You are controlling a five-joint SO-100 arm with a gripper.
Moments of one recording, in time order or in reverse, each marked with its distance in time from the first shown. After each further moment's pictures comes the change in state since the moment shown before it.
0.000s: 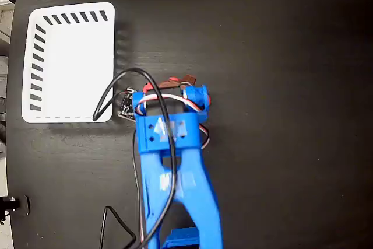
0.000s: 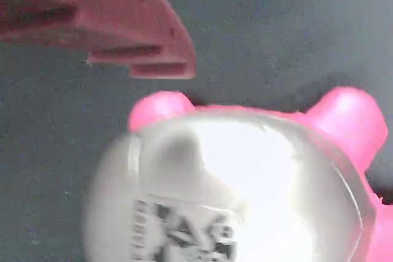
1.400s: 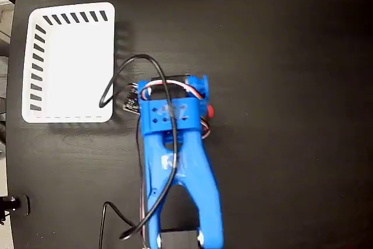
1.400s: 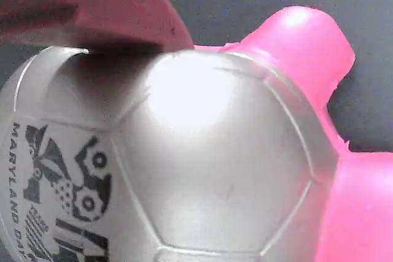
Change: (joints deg) arm 1.3 -7.6 -3.1 0.0 -0.1
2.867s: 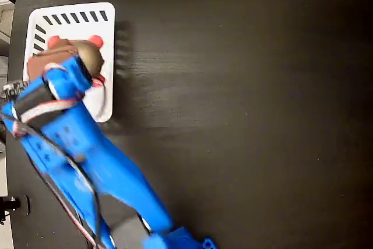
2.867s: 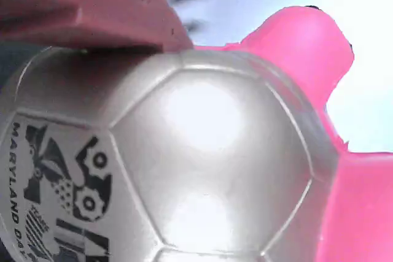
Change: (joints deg) arm -25.1 -12.7 -54.6 13.7 -6.8
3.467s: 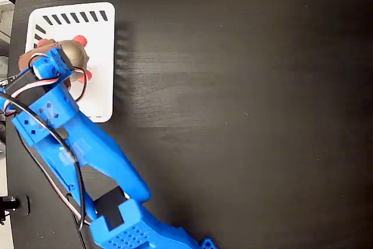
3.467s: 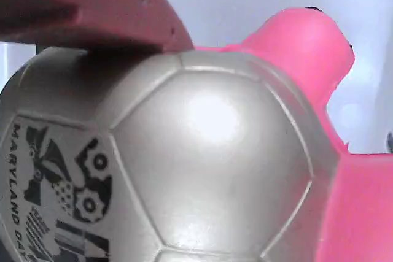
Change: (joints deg) arm -3.2 -15.6 -12.7 -1.0 -1.2
